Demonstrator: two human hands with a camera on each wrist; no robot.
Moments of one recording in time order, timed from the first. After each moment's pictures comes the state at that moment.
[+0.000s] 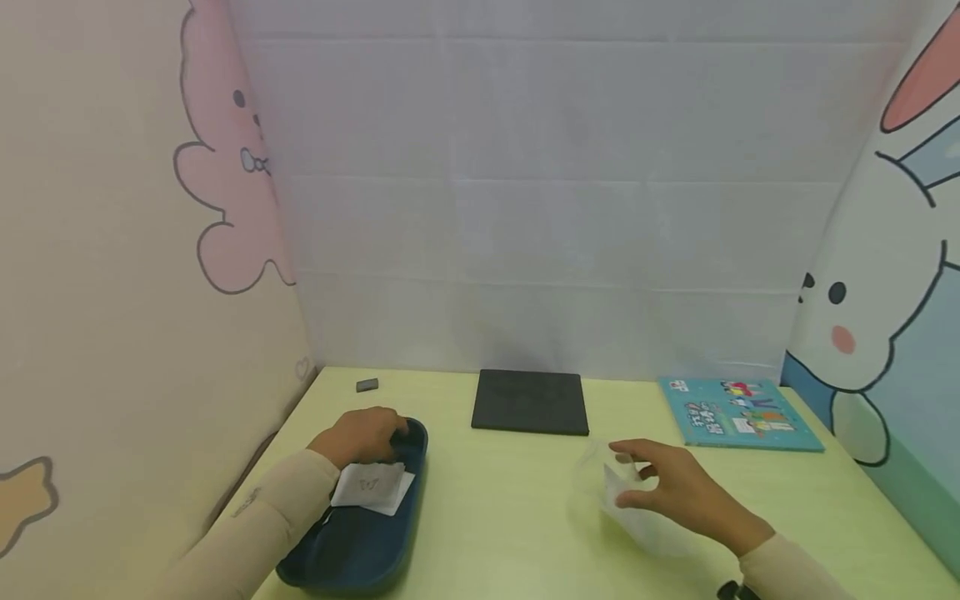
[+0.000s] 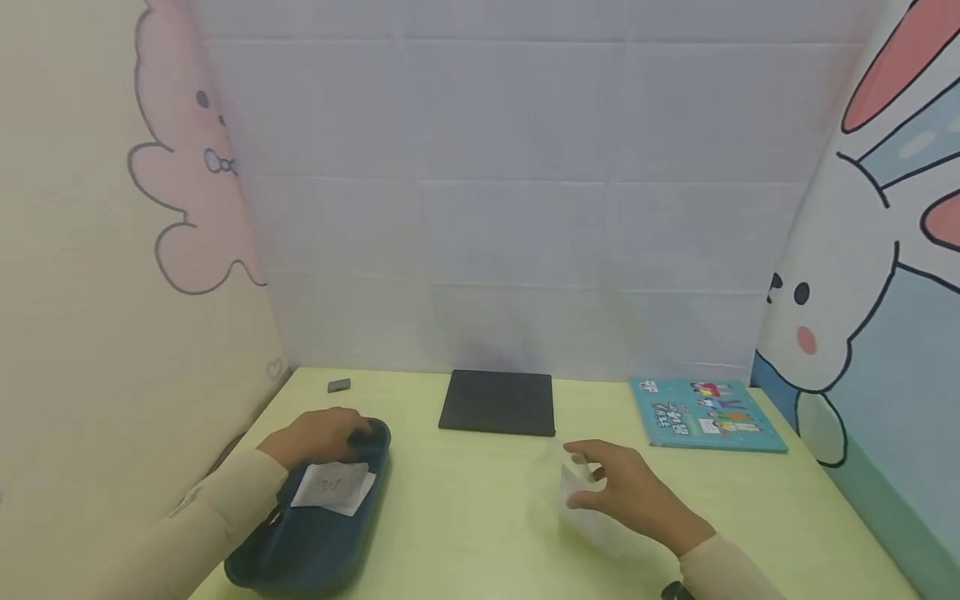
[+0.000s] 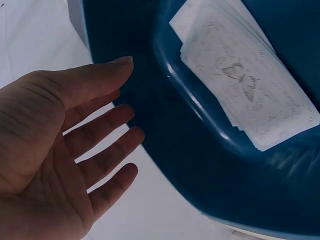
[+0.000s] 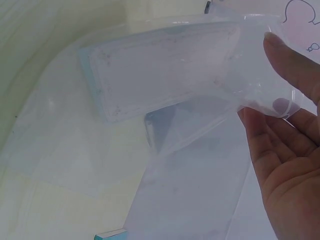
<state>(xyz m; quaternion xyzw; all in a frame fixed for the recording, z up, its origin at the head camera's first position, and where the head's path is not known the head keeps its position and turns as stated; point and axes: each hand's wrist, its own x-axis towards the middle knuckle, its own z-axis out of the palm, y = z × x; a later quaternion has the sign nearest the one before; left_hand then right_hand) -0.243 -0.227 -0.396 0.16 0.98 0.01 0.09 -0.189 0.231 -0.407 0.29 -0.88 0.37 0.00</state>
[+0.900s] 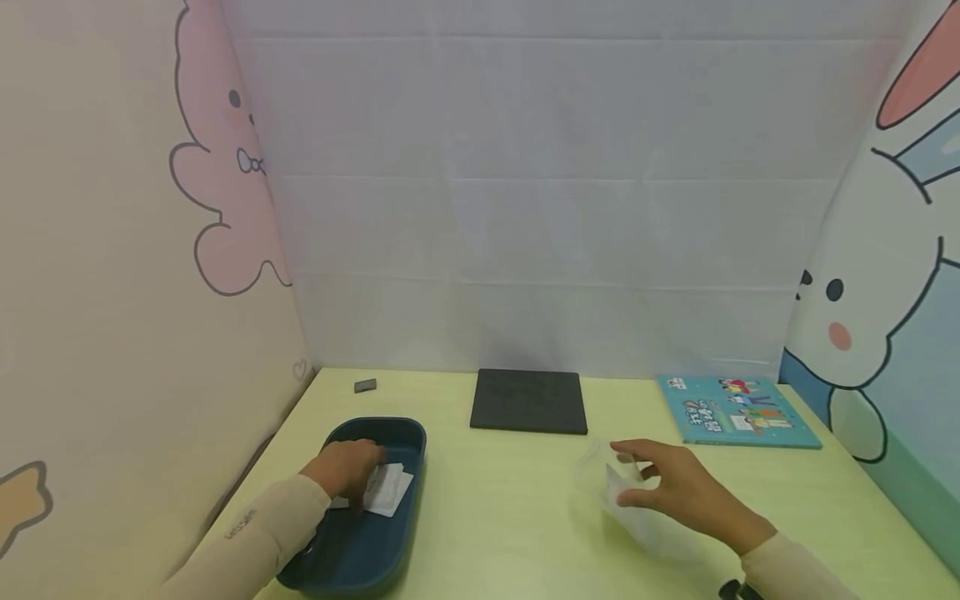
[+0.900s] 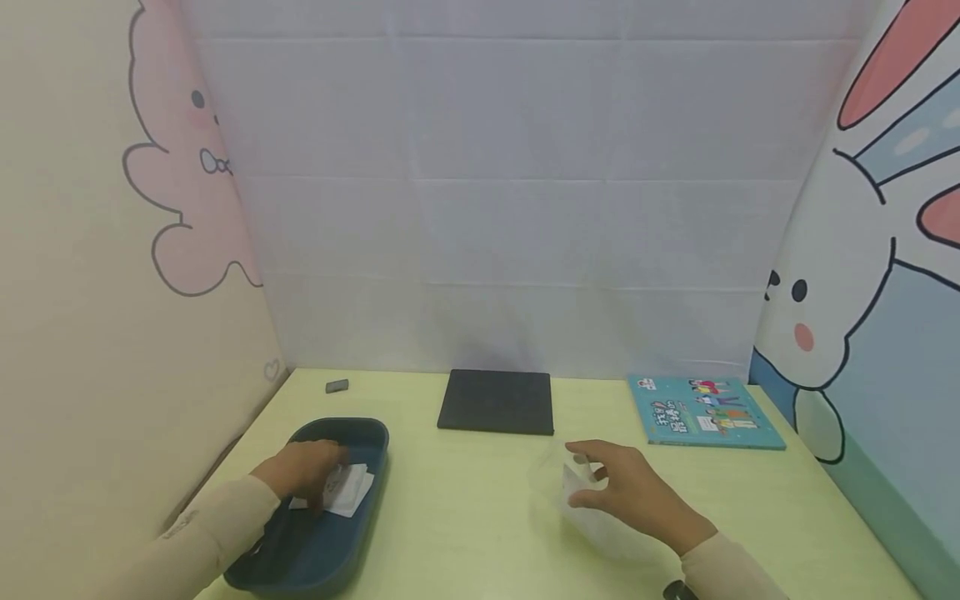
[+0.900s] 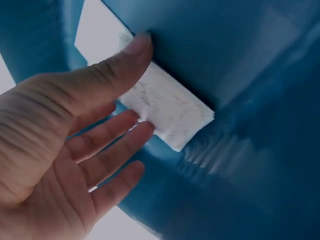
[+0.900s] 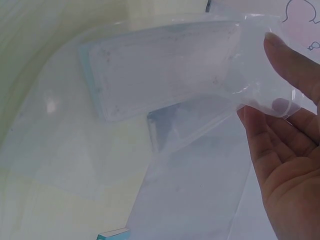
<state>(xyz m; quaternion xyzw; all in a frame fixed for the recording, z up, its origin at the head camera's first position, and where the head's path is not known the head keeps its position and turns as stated) -0.219 -0.245 -0.426 0.15 0.98 -0.03 0.11 -0.189 0.235 -0.410 0.29 -0.88 0.37 0.00</state>
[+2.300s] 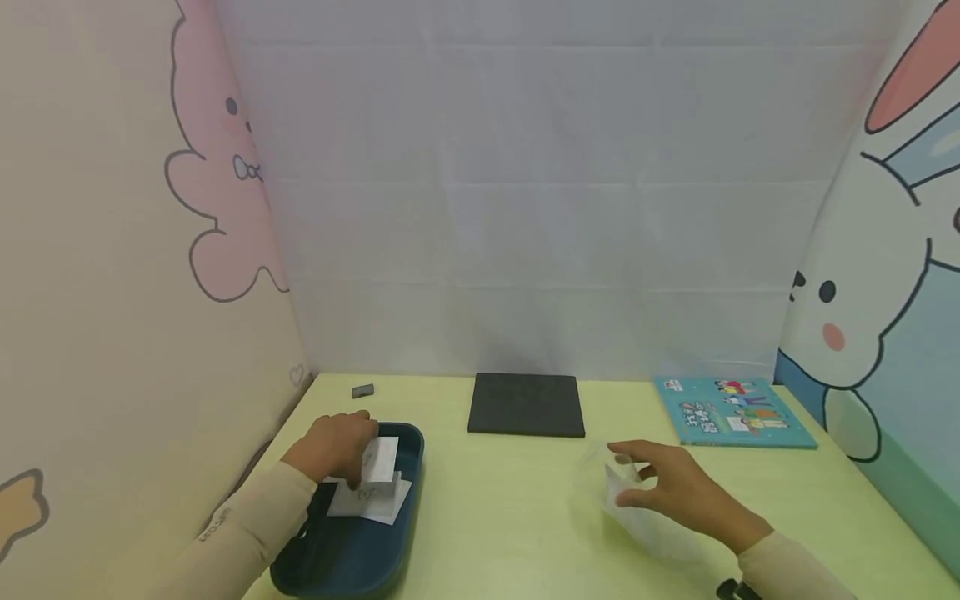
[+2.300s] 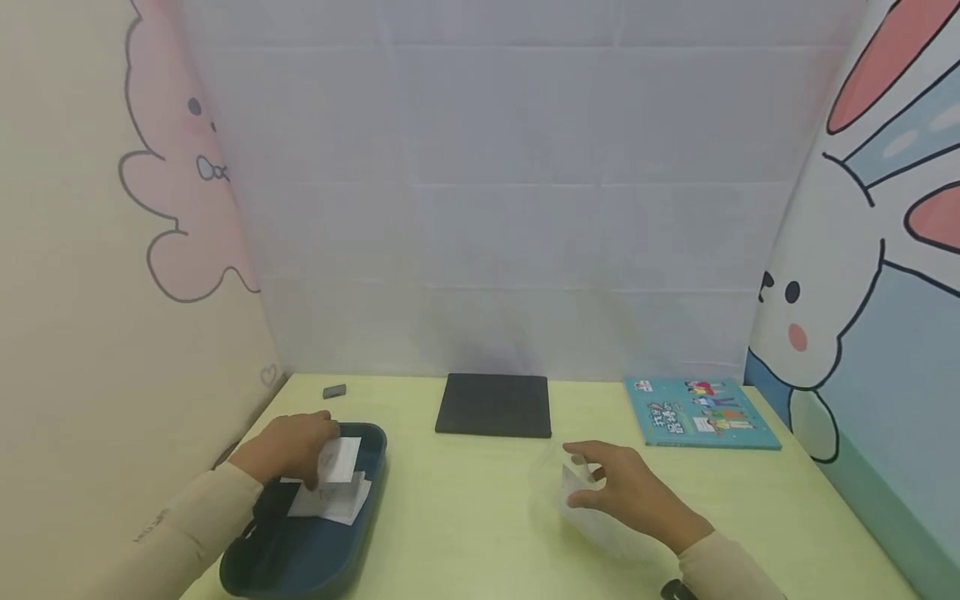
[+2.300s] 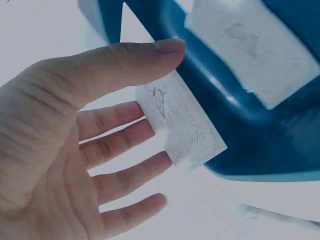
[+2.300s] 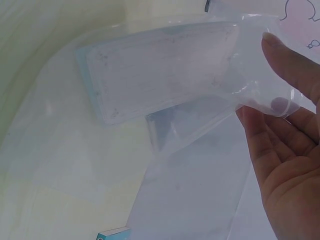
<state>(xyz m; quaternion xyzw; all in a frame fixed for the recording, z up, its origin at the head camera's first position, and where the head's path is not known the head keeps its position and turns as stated) -0.223 -0.244 -0.381 0.15 0.99 -0.05 0.05 -0.191 0.236 -0.410 0.29 -0.89 0.36 0.00</state>
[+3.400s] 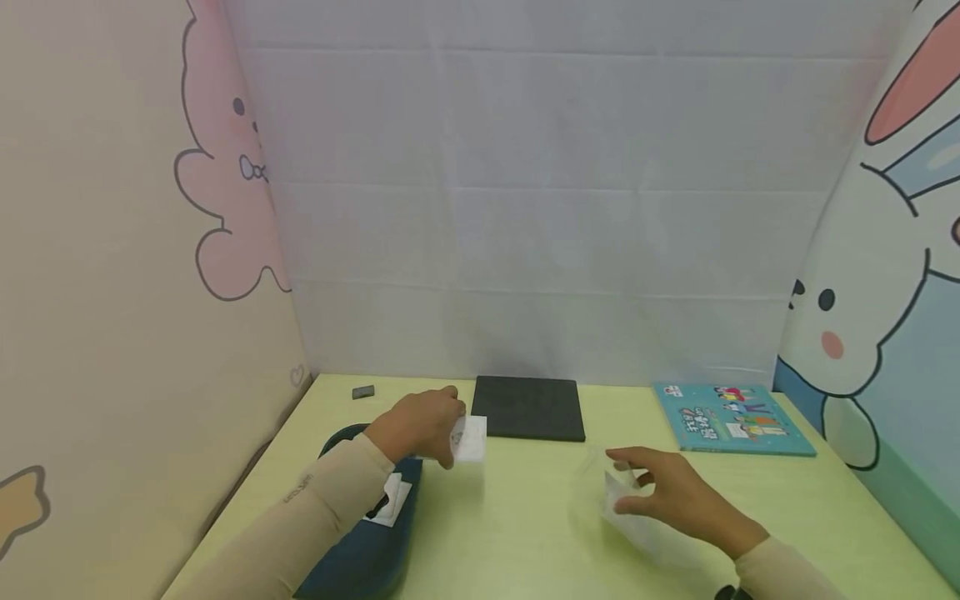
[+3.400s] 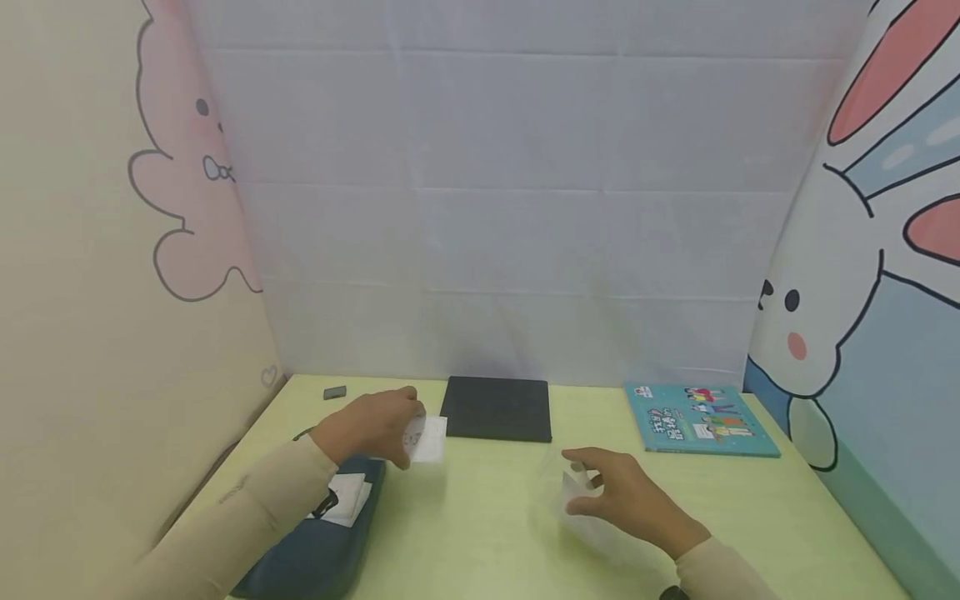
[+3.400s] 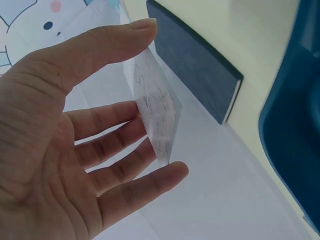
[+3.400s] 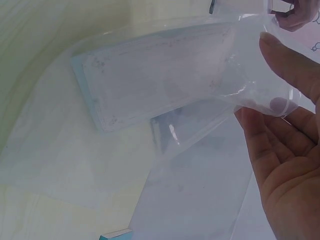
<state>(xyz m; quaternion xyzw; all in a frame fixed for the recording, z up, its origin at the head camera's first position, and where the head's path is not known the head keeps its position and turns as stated) -0.233 -0.135 -0.345 0.23 0.97 -0.02 0.03 -0.190 0.233 -0.411 0.28 -0.89 0.36 -0.02</state>
